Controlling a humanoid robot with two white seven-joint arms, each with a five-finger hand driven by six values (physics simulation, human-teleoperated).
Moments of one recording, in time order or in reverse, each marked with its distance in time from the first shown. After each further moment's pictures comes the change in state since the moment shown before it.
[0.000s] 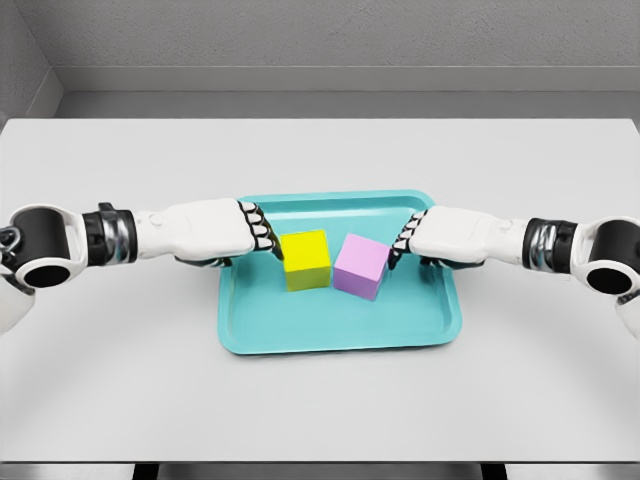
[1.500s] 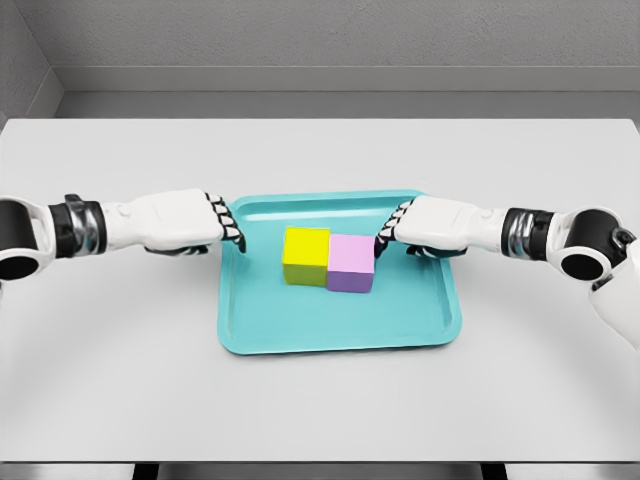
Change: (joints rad) left arm -0.002 0.065 0.036 0.032 0.018 -0.001 -0.022; right arm -0.052 0.083 0.014 0.091 0.035 0.000 0.000
